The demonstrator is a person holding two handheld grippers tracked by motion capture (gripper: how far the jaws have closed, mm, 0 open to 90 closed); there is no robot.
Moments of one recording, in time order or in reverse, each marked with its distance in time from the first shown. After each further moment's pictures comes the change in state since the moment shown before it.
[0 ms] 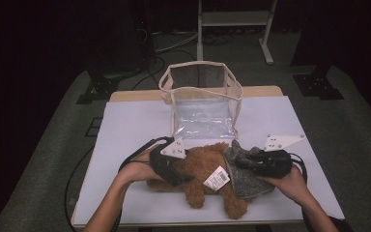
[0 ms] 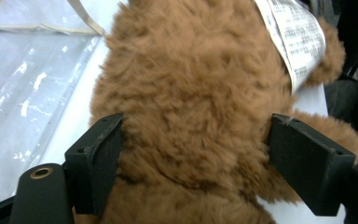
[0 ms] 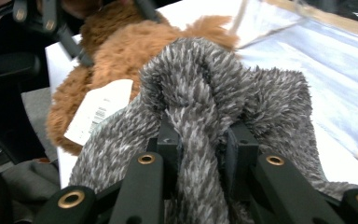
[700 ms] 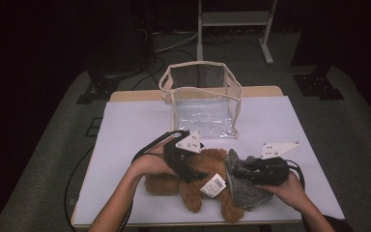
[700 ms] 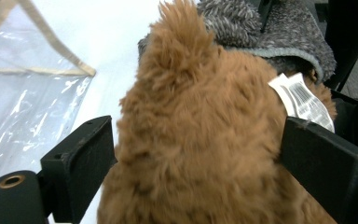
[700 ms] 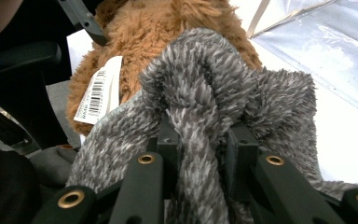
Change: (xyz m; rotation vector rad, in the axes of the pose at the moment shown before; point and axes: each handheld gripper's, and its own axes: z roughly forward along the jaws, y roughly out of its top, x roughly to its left) left arm 0.003 0.047 0.020 -0.002 -0.041 0.061; right arm 0.011 -0.014 0.008 0.033 0.082 0.012
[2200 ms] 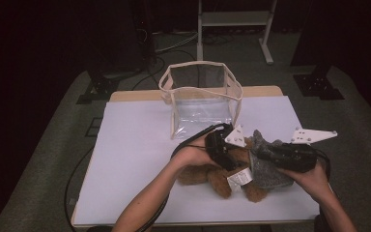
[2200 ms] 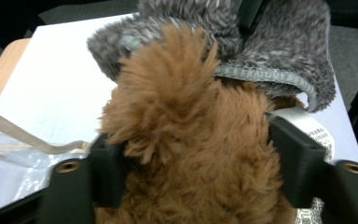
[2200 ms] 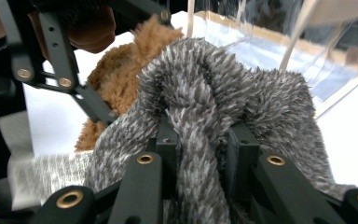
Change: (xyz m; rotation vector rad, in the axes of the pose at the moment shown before) left arm 0.009 0.068 0.062 -0.028 0.051 0.078; right arm -0.031 0.002 -0.059 -0.124 -0.157 0.047
